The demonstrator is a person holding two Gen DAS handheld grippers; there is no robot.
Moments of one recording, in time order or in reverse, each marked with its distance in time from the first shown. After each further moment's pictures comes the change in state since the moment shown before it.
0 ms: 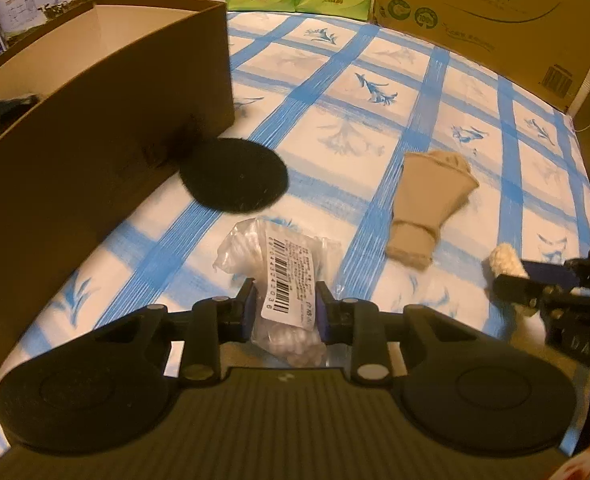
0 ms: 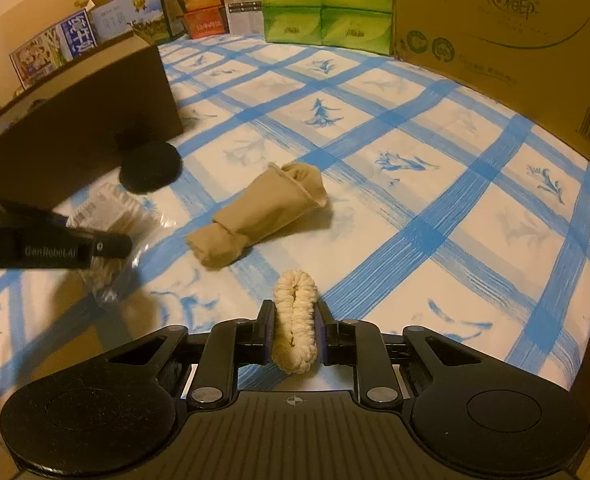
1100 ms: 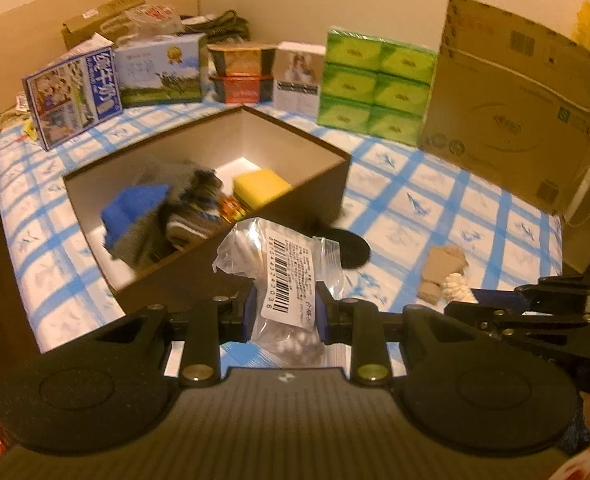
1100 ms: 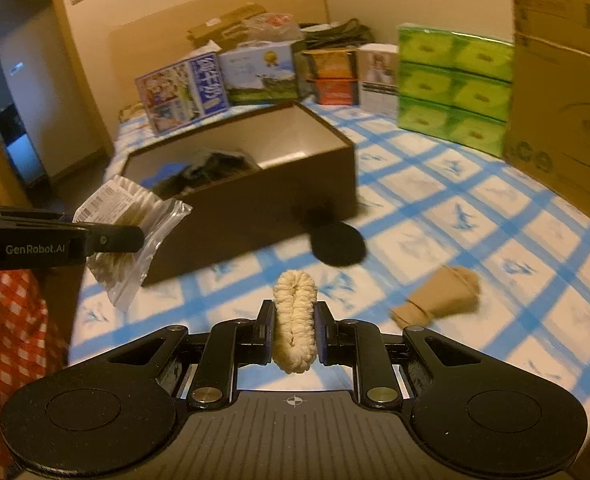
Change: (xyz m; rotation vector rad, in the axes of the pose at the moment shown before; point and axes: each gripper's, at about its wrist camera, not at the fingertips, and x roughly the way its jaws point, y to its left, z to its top) left arm -0.194 0.083 -0.039 -0.144 -0.274 0.090; right arm -0.096 0.128 0.024 -0.150 -0.147 0.228
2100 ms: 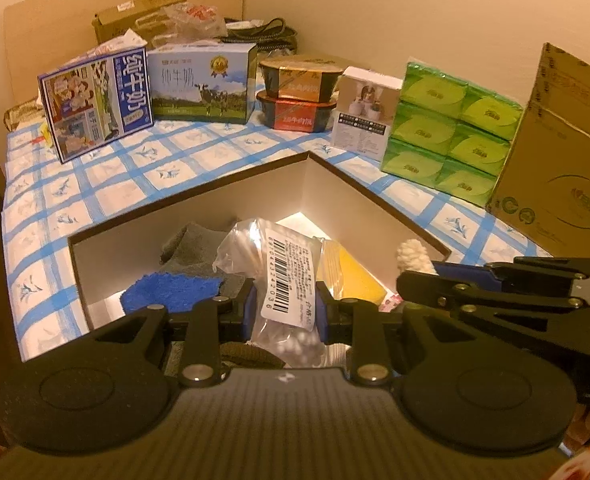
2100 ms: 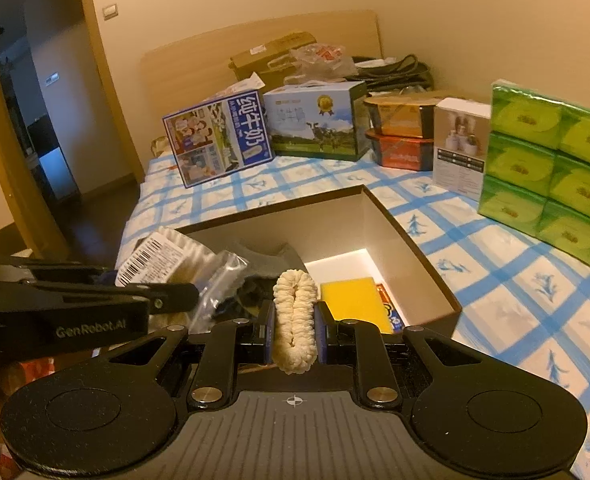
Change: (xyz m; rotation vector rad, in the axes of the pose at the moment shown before) left arm 0.102 0.075 0.092 -0.107 -0.017 0.059; right arm 0.127 0.027 0.139 -0.079 -0.085 0.114
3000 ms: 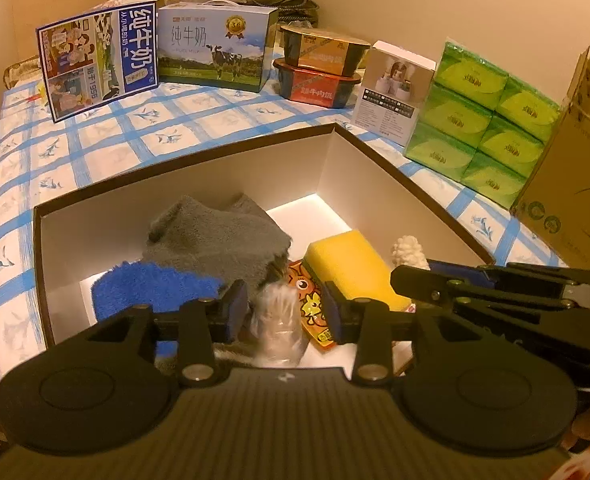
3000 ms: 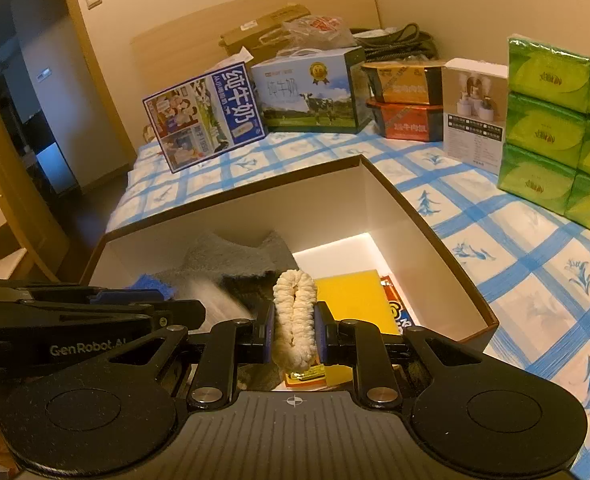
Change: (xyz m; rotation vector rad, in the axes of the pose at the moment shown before) left arm 0.062 0.018 0.002 -0.077 0.066 0.003; right arm 0.071 -0.032 0.003 0.044 0.056 0.029
